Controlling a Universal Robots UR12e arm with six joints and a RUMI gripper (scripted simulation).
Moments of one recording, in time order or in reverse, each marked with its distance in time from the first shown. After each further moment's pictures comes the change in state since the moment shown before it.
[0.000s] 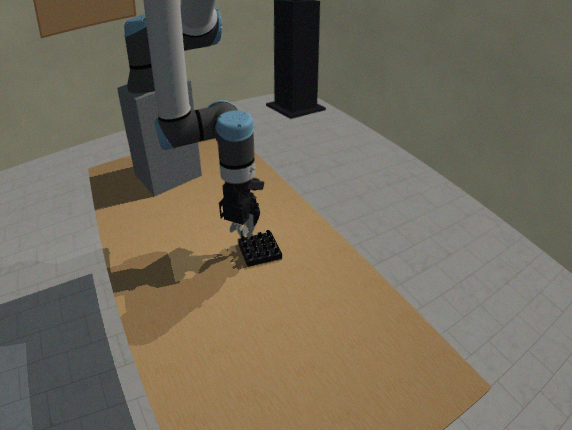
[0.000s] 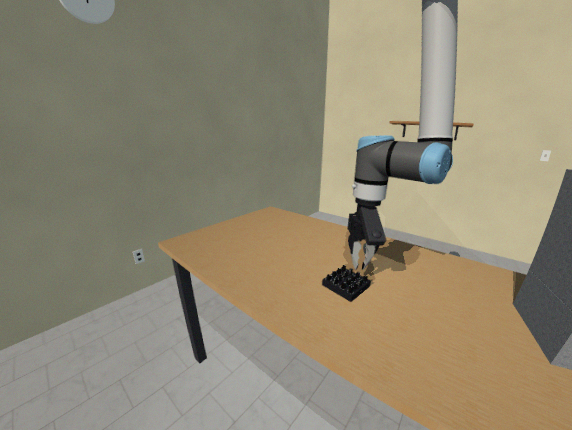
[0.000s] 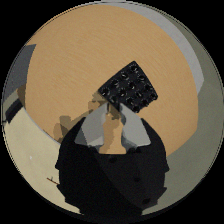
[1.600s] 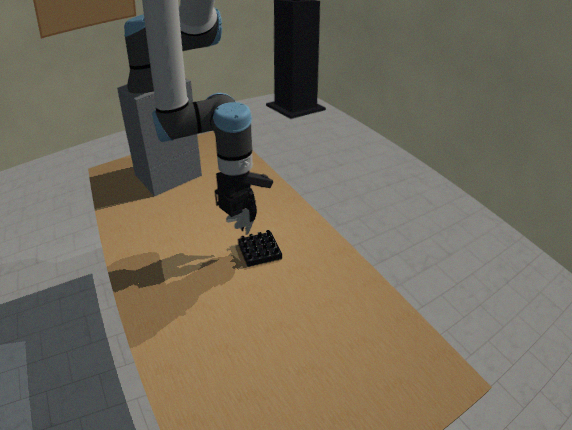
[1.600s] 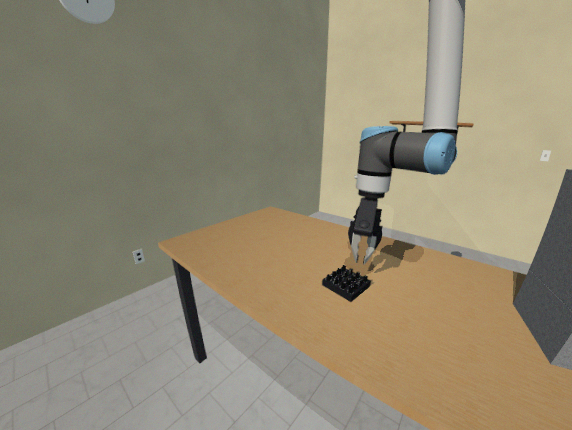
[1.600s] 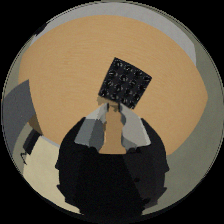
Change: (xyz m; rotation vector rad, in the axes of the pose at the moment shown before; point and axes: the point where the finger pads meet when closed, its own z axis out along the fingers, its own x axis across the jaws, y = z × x) arm 0.001 0.000 -0.023 0.004 0.003 0.425
